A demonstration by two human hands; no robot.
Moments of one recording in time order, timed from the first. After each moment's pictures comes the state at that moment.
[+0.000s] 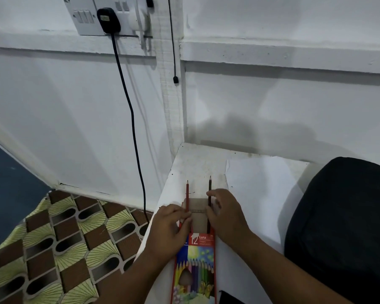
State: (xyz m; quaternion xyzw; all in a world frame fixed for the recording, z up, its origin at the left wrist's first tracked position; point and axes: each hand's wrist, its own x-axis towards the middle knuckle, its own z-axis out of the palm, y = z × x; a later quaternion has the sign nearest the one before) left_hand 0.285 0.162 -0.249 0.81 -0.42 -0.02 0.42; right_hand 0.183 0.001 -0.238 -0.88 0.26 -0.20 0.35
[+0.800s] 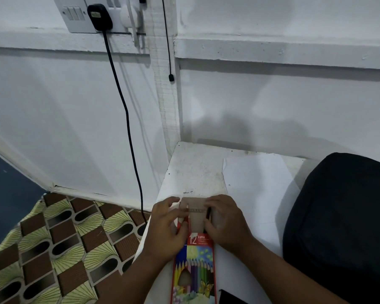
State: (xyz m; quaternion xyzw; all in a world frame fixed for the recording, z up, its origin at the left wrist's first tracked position) left_hand 0.286 0.165 -0.251 0.80 -0.41 -0.03 0.44; right_hand 0.163 0.000 -0.251 -0.89 0.17 -0.25 0.34
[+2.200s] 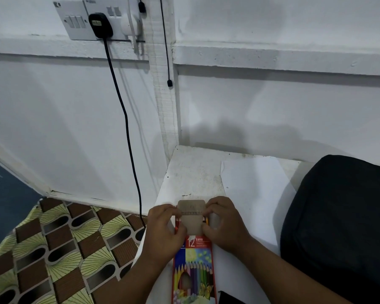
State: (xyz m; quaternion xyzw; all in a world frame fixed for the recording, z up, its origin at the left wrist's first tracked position) left_hand 0.286 0.164 -0.244 0.82 -0.38 -0.02 0.43; right_hand 0.167 -0.001 -0.251 -0.89 0.19 -0.22 0.34
